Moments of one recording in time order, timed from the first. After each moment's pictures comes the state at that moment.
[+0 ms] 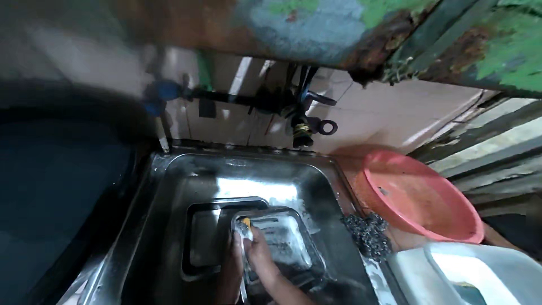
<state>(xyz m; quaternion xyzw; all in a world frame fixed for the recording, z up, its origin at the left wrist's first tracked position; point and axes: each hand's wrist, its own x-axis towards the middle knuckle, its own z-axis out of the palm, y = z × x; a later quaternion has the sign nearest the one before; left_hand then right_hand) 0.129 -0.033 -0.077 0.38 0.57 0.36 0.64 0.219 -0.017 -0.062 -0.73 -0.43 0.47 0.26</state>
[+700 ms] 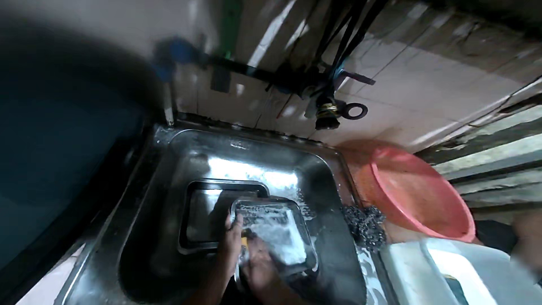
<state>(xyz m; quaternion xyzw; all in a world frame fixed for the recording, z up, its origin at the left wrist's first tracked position) 0.131 -0.024 -0.070 0.32 0.59 0.34 0.66 0.236 -0.079 -0.068 -0.72 -0.60 0.35 0.04</state>
